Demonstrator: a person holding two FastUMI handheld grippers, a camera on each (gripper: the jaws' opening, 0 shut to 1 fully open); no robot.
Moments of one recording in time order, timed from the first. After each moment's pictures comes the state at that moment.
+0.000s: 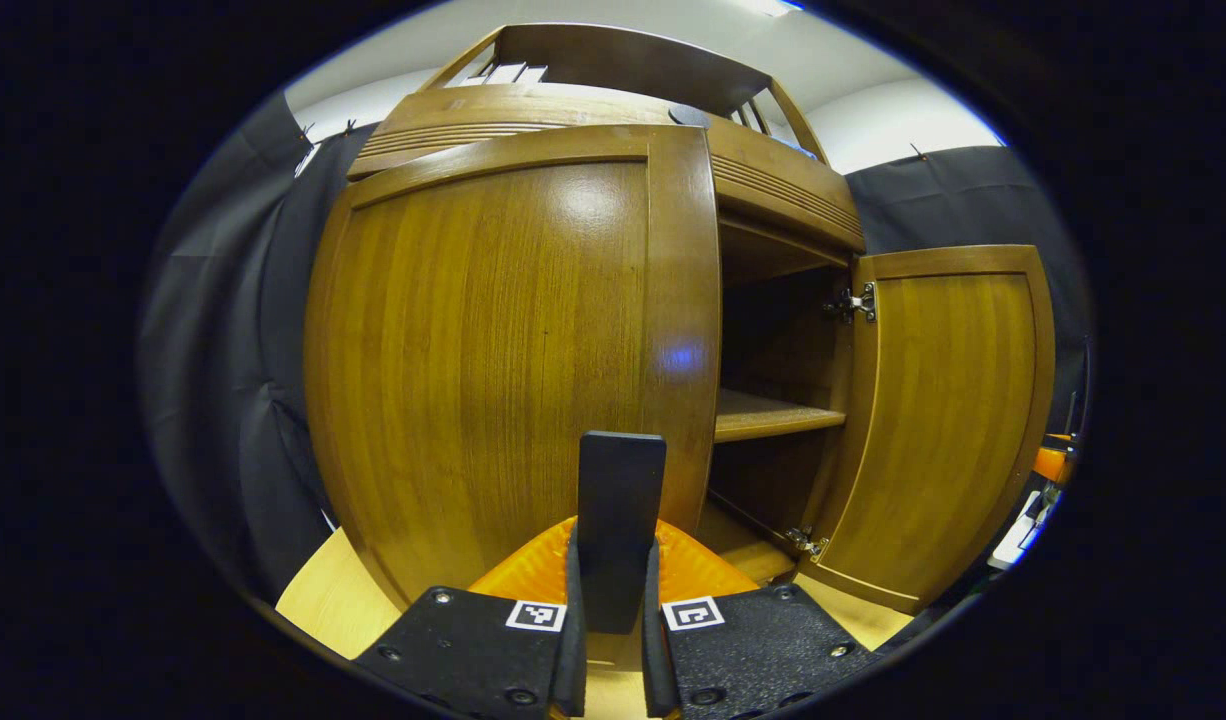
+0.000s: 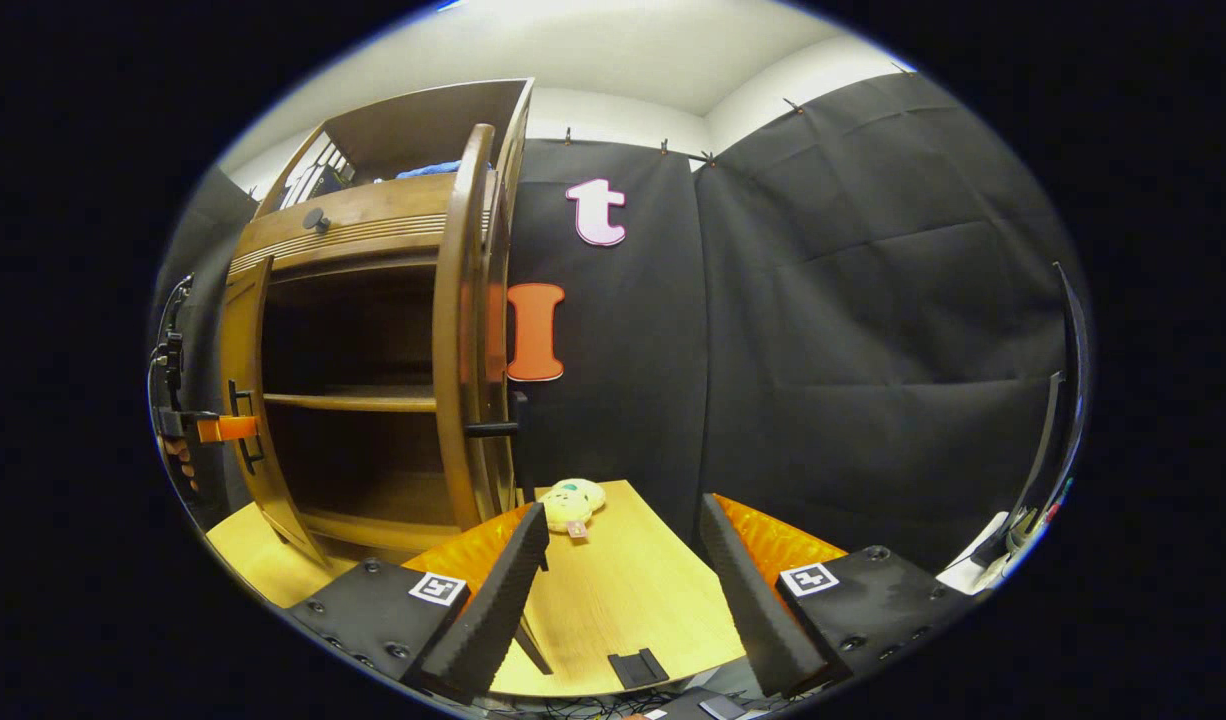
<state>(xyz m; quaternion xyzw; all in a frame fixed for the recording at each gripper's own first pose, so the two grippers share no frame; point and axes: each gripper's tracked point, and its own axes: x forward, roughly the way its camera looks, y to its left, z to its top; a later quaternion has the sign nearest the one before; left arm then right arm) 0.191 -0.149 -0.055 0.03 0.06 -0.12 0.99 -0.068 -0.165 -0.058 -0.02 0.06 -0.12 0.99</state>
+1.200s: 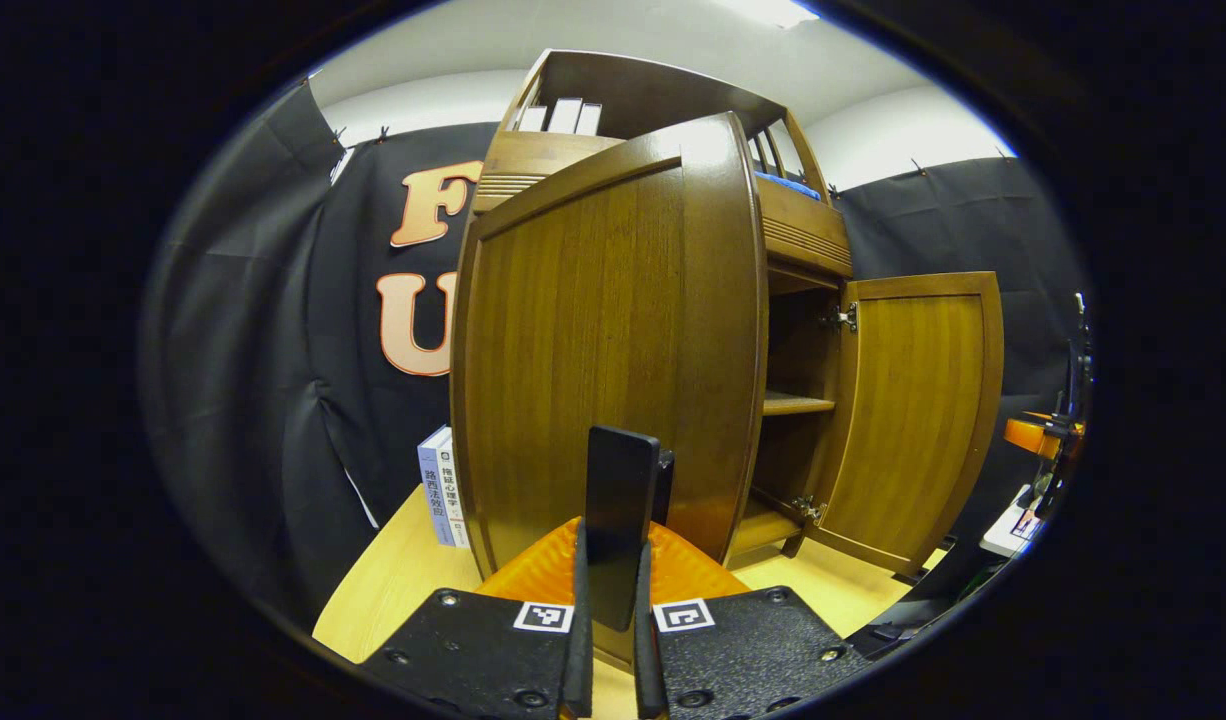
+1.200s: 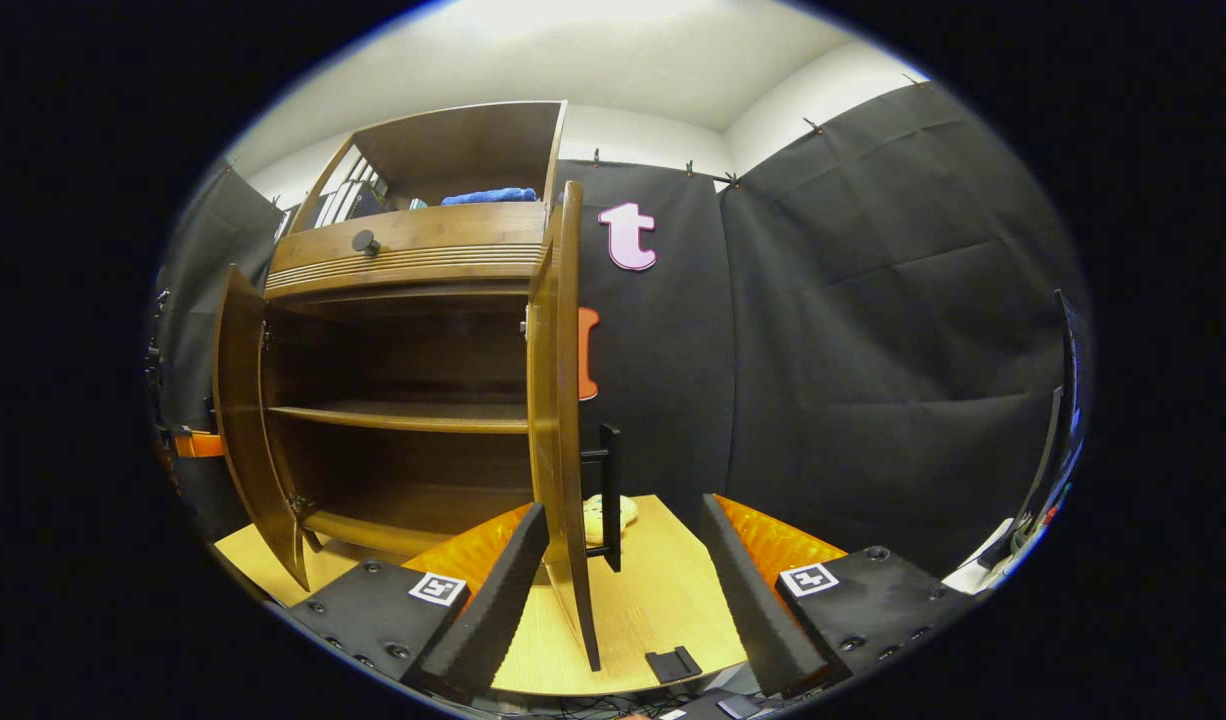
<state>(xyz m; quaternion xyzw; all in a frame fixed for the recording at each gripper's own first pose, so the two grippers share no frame) 0.106 -0.057 -0.038 0.03 0.05 -0.10 0.99 -0.089 -0.111 -0.036 -0.02 0.04 -0.09 1.00</state>
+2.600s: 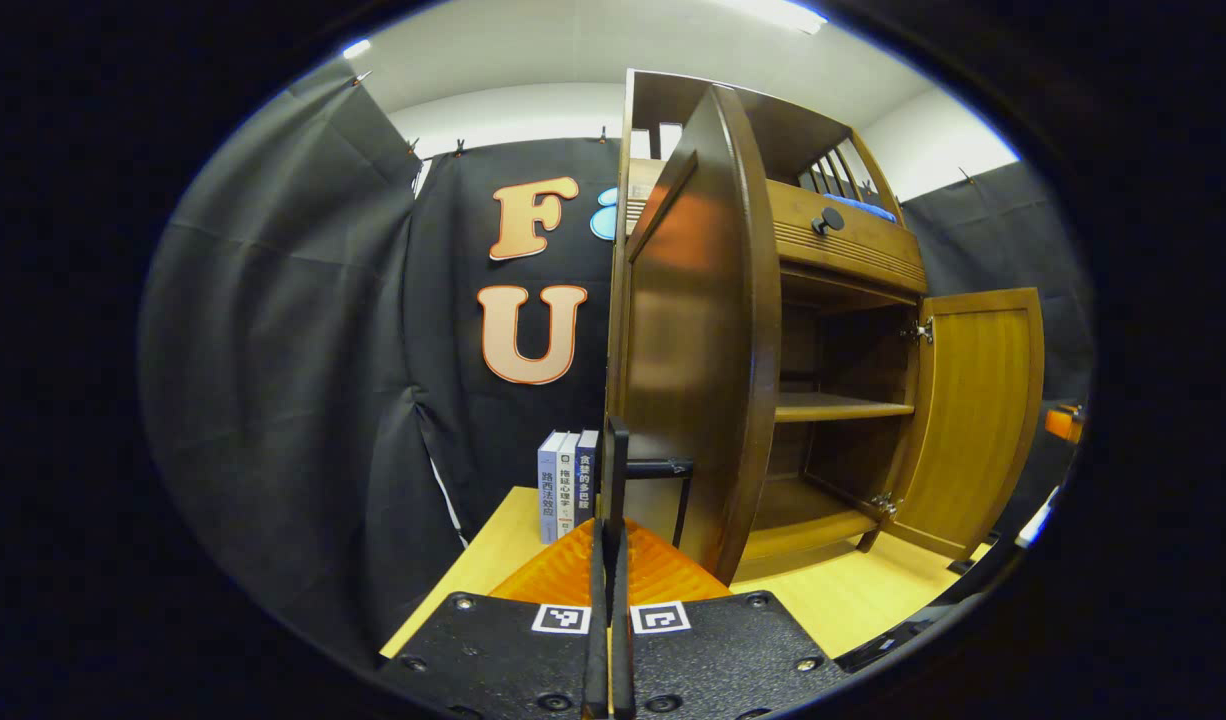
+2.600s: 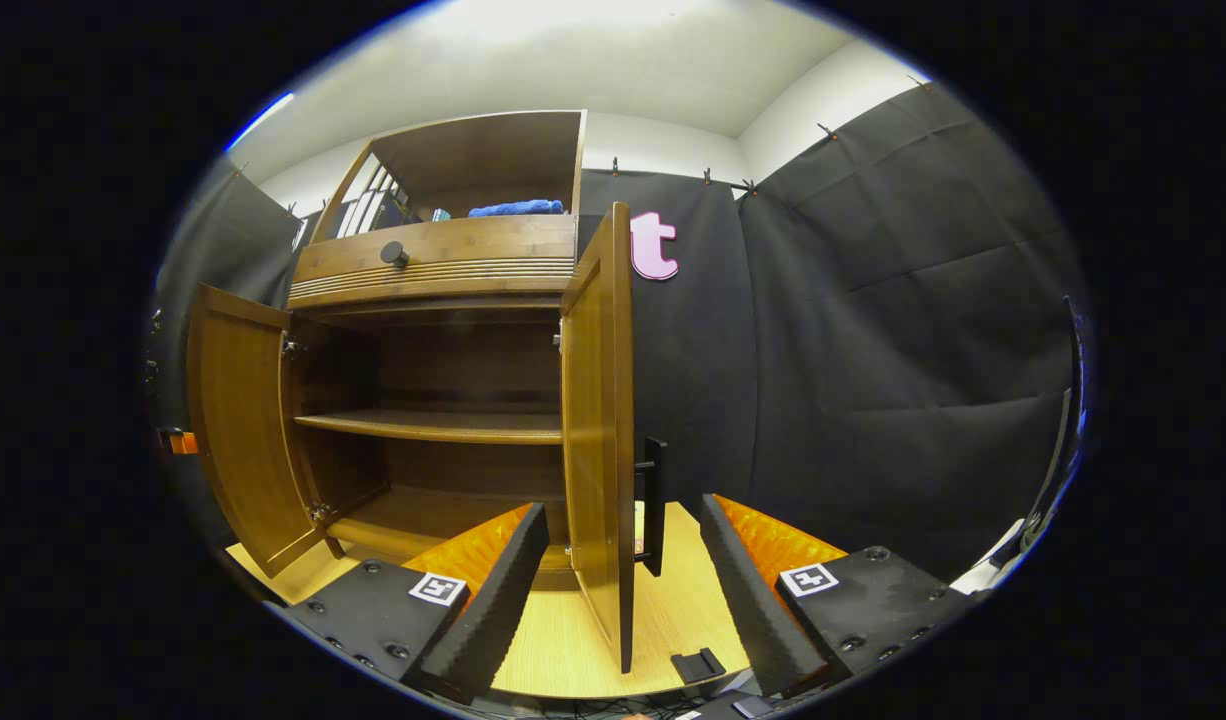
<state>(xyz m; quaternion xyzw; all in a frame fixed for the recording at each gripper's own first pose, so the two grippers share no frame) 0.074 0.065 -0.024 0.05 0.04 0.00 1.00 -0.089 -0.081 -0.028 -0.02 0.03 -0.06 1.00</state>
